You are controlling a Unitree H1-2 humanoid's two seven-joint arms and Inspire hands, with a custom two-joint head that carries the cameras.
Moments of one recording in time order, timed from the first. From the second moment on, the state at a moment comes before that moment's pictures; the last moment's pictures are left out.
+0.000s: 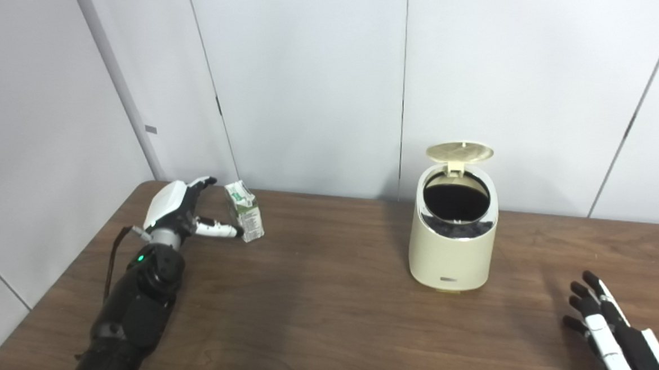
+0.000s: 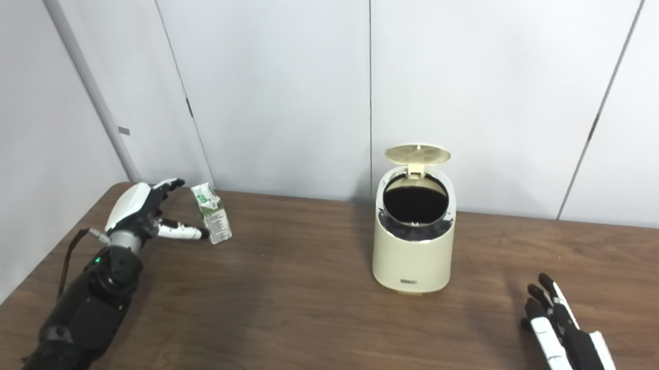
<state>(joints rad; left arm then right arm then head) -0.53 0.58 -0.01 0.49 0.46 0.18 0.04 -0.02 -0.12 -0.02 -0.24 -0.06 0.25 0.04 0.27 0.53</state>
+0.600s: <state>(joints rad) -0.54 0.58 -0.03 0.48 0.43 0.19 -0.02 -0.02 -0.11 -0.02 -0.23 -0.05 0.25 0.04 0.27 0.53</state>
